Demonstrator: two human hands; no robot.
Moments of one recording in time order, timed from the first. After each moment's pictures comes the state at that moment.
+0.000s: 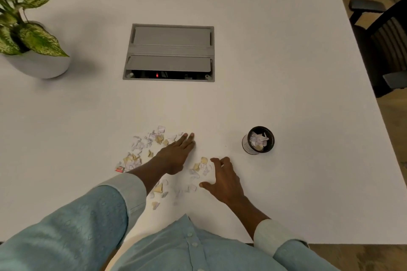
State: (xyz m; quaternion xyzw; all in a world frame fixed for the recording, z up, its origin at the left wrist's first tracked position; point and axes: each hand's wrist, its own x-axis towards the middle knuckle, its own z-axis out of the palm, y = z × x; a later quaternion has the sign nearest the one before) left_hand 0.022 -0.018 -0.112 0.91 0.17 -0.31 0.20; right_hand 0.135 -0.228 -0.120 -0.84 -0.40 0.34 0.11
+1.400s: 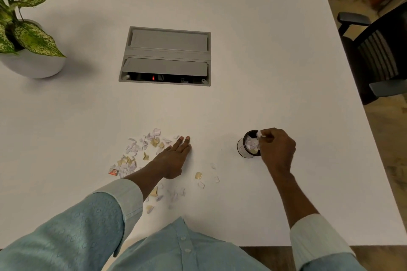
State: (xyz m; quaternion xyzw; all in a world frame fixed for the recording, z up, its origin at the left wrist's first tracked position) left_hand 0.025 -0.027 -0.099 0.90 0.20 -0.32 0.22; right_hand 0.272 -0.225 -0.024 -0.93 -0.19 0.08 0.32
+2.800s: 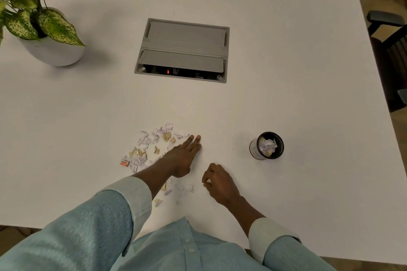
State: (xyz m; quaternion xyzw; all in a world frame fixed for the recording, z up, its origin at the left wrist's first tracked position) left_hand 0.011 -0.029 -0.115 0.89 0.22 -0.29 0.26; right_hand 0.124 -0.209 -0.133 -0.76 -0.55 0.33 0.10
